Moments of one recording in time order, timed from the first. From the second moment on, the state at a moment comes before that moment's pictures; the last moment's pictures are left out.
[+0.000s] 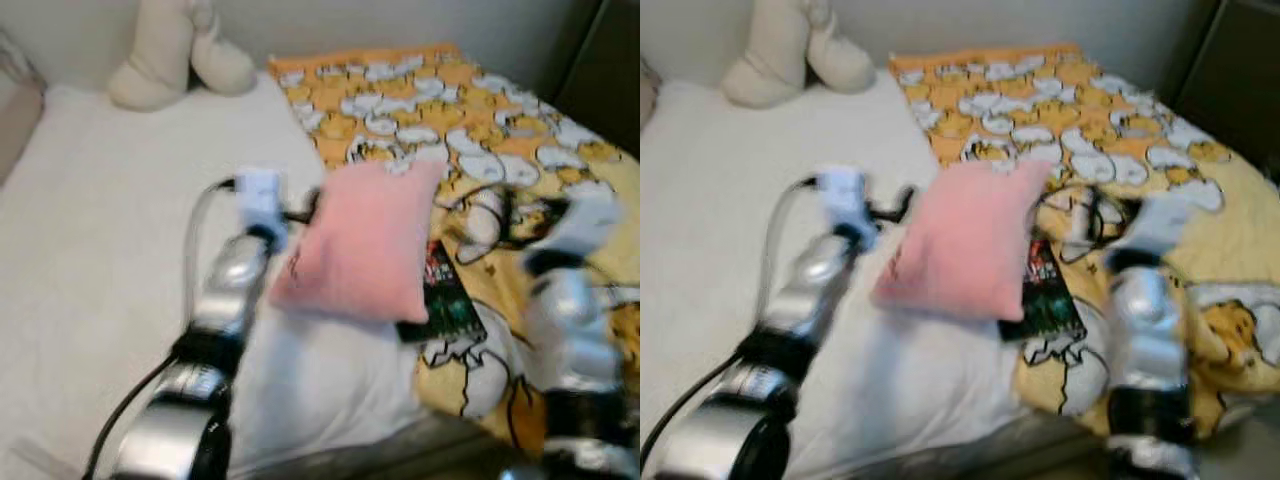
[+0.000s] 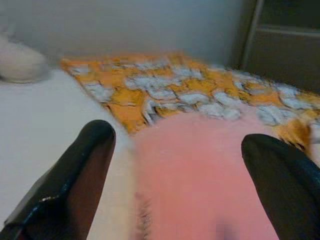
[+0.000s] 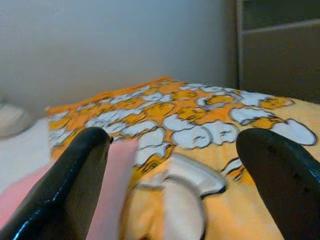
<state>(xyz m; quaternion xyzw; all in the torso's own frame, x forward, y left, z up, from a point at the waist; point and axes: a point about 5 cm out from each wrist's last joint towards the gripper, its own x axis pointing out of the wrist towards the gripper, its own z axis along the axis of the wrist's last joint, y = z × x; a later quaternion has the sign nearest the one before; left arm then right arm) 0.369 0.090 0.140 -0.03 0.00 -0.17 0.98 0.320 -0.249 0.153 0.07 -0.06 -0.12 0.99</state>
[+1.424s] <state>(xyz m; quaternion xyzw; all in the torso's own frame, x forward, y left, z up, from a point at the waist) 0.379 0.048 0.126 -0.14 0.12 -0.22 0.96 0.320 -0.230 0.091 0.26 0.09 -0.10 0.96</state>
